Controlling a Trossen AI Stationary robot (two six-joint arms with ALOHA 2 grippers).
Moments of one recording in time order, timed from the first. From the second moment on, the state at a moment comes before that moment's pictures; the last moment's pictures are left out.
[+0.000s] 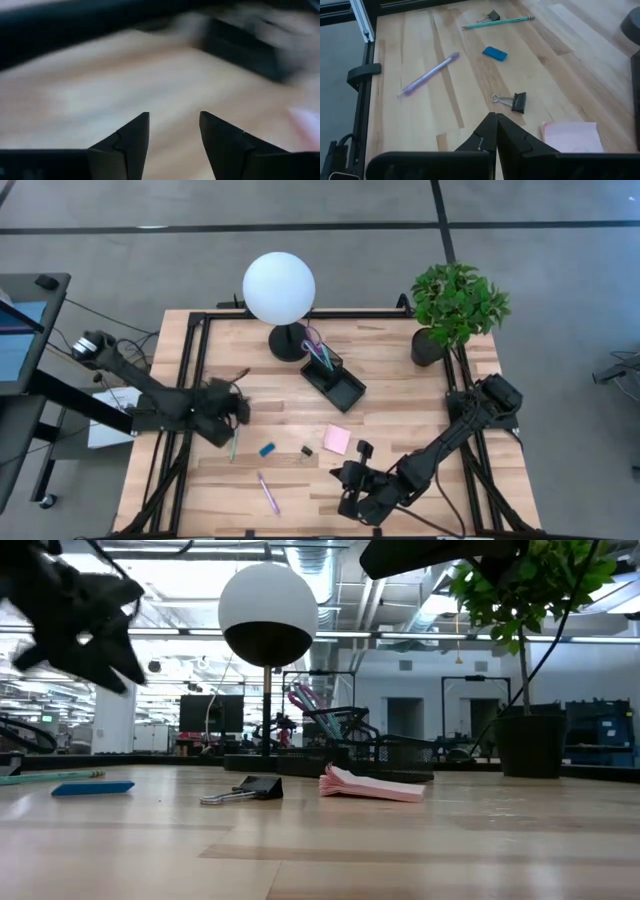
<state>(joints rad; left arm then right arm) -0.54 1.01 0.53 -0.76 -0.83 -1.59 0.70 1.90 1.34 -0.32 0.73 0.71</state>
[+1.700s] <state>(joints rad) -0.46 1.24 0.36 -0.63 -0.58 -1.61 0.62 1.90 1.34 -0.31 0.73 0.70</state>
